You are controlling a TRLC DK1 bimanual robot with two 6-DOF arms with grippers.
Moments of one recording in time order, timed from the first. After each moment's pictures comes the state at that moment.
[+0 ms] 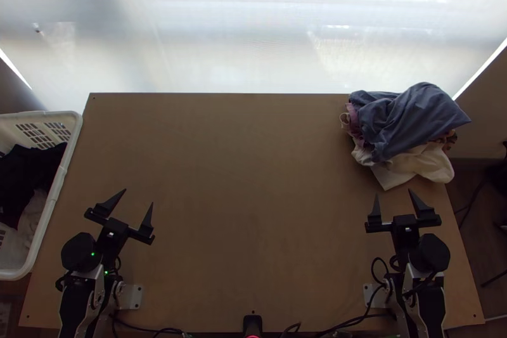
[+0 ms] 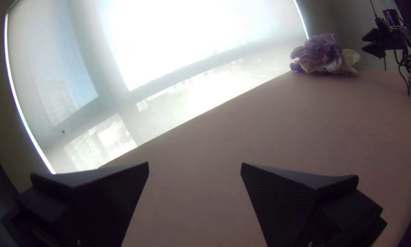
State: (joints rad) left arm -0.08 0.00 0.08 -0.25 0.14 0.42; right arm 0.05 0.00 0.09 -0.22 0.09 -0.37
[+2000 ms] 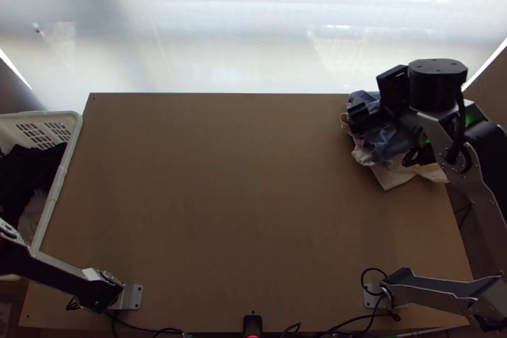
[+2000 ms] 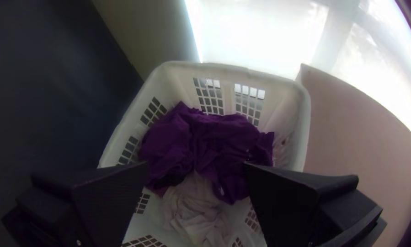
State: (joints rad) left arm 0.98 1.86 1.77 -0.75 0.15 0.55; right arm 0.48 1.36 1.80 -0.95 0.34 -0.26
